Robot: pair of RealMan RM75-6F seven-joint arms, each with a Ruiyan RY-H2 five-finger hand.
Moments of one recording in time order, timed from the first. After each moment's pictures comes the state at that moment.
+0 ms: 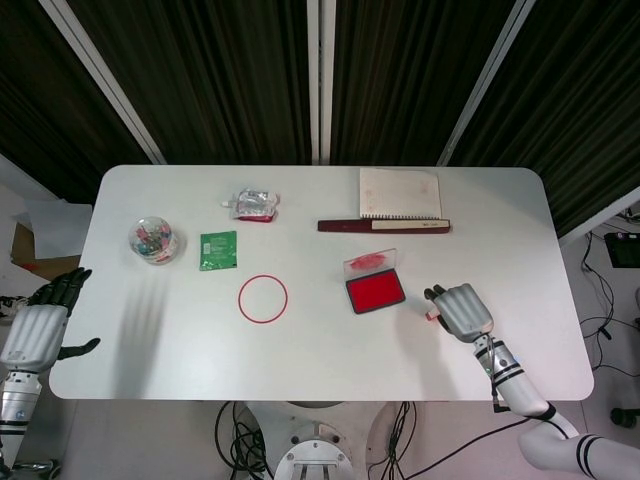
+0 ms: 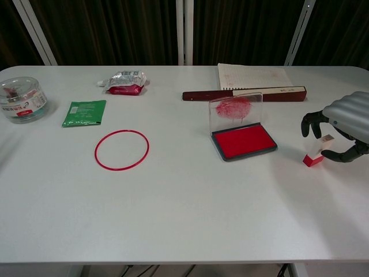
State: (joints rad) left arm -0.13 -1.13 -0.02 -1.56 1.47 1.40 0.01; right arm 0.45 -1.51 0.02 -1.27 -1.52 1.10 -0.33
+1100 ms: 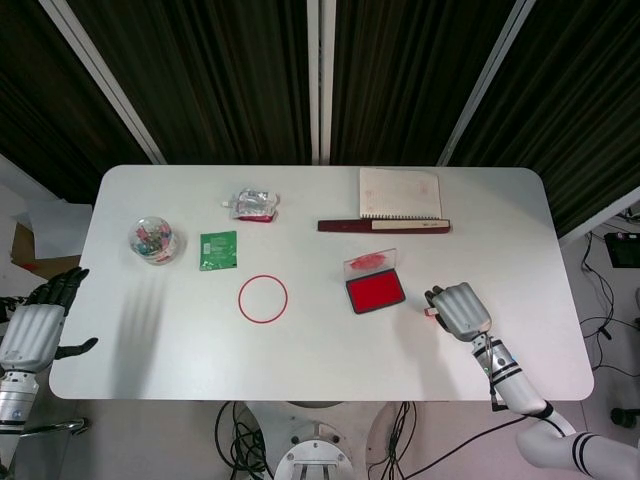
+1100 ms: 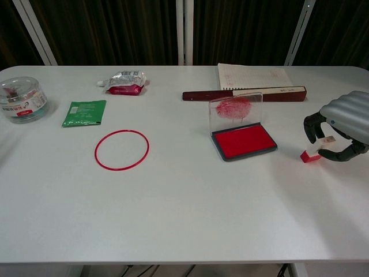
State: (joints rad) left arm -0.13 -1.12 -0.02 -1.56 1.47 1.39 0.00; right arm 0.46 -1.53 0.01 -1.23 -1.52 1.12 -0.31
